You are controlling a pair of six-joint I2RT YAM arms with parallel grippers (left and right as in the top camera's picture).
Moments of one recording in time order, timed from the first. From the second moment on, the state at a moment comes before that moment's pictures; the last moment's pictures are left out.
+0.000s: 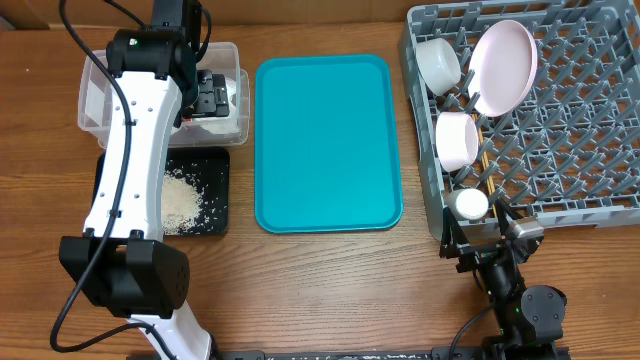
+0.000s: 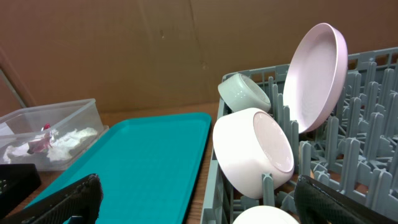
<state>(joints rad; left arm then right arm) -0.07 1.90 1.99 -1.35 -0.27 -0.20 0.10 0.01 0.02 -0.02 -0.14 0.20</state>
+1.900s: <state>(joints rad) -0.04 0.28 0.09 0.16 -0.11 -0.18 0.10 0.01 0.02 -0.02 -0.13 0.20</state>
